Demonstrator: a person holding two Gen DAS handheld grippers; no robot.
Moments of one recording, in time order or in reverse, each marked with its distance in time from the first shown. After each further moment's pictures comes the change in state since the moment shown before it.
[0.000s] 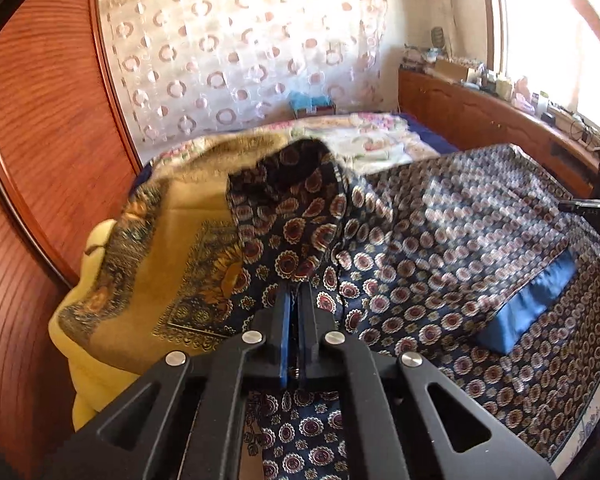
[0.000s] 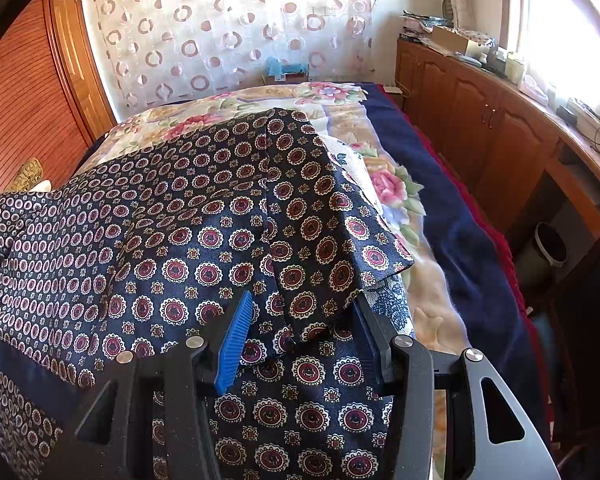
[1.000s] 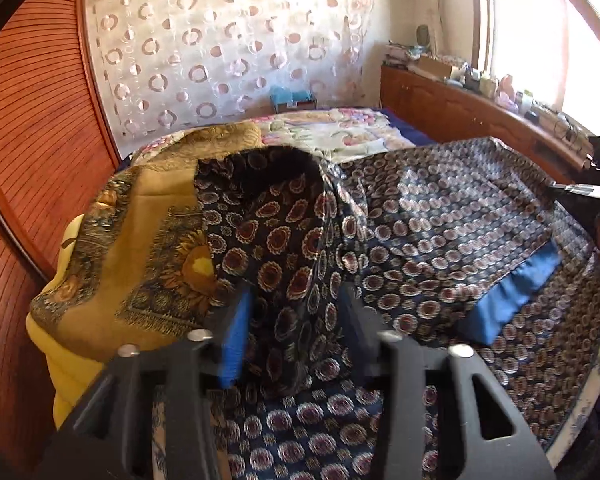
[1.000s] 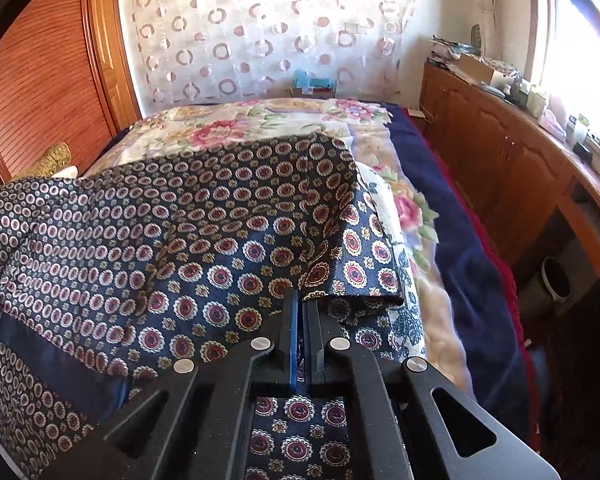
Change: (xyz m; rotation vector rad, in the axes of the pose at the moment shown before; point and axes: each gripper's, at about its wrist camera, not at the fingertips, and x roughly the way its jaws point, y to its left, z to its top) left arm 0.020 -0.011 -0.006 0.004 0.058 -0.082; right arm -0.021 0.011 0.004 -0.107 -0.067 0.049
